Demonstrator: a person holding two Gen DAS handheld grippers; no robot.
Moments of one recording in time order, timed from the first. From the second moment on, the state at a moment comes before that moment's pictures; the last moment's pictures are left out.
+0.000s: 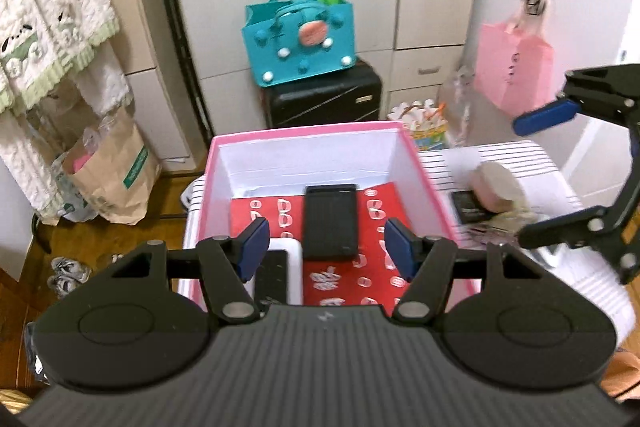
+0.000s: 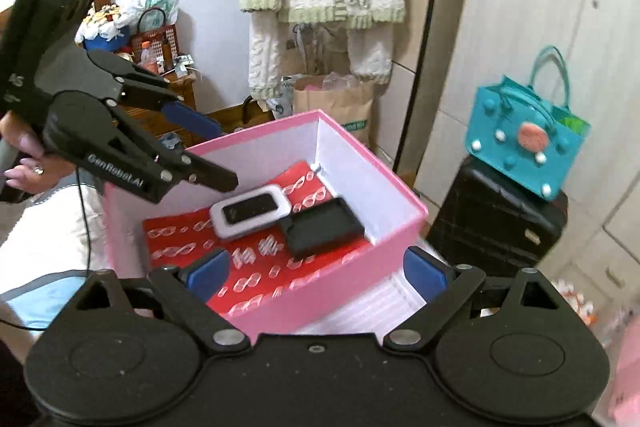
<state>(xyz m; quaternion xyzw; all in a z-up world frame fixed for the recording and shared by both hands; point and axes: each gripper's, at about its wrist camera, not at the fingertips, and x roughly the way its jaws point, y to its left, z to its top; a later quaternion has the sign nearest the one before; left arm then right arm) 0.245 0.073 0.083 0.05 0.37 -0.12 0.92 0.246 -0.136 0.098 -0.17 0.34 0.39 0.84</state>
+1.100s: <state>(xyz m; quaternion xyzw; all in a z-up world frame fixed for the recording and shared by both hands) 0.141 -0.101 0.017 0.14 0.42 -0.29 0.85 0.115 -0.268 0.012 -0.16 0.33 0.34 0.87</state>
